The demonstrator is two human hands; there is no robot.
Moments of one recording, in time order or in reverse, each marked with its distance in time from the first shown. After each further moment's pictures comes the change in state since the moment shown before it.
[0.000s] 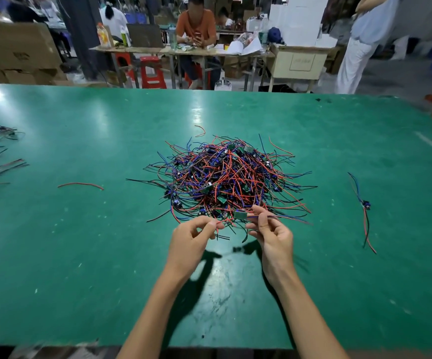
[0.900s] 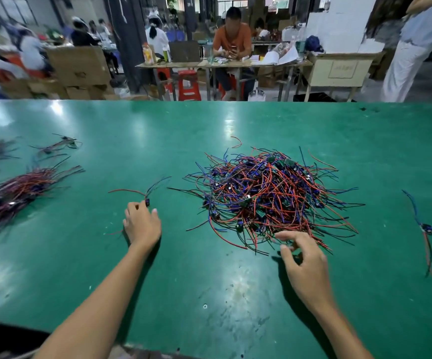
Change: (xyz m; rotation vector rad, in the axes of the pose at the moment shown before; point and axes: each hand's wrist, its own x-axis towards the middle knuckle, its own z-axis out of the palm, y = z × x) left_hand 0.086 -0.084 -0.160 0.824 0.526 -0.356; right_hand -0.011 0.005 -0.004 -0.951 -0.188 -0.435
